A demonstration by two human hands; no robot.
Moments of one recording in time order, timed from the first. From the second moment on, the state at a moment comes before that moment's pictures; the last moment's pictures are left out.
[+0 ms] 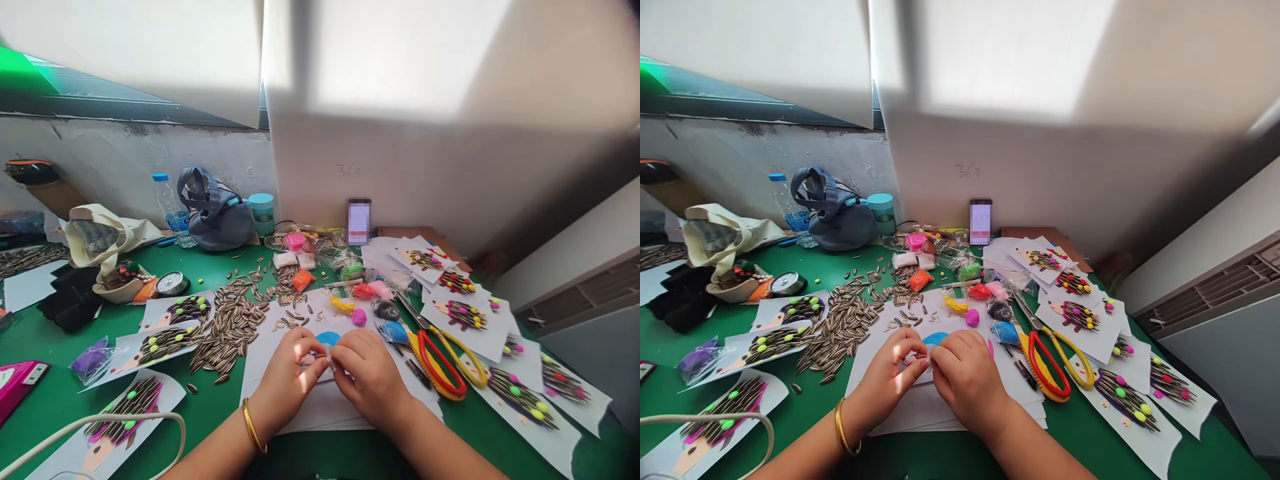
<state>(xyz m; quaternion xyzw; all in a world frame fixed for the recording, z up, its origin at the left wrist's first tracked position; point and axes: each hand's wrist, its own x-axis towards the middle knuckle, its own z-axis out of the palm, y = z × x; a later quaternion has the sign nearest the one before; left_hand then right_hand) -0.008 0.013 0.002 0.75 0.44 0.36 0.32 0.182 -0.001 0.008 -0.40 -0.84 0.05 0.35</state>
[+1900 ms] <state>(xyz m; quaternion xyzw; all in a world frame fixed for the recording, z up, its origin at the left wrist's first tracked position) -0.012 0.012 0.004 0.65 0.45 0.50 0.36 0.227 0.026 0.007 -0.60 -0.76 0.02 0.24</state>
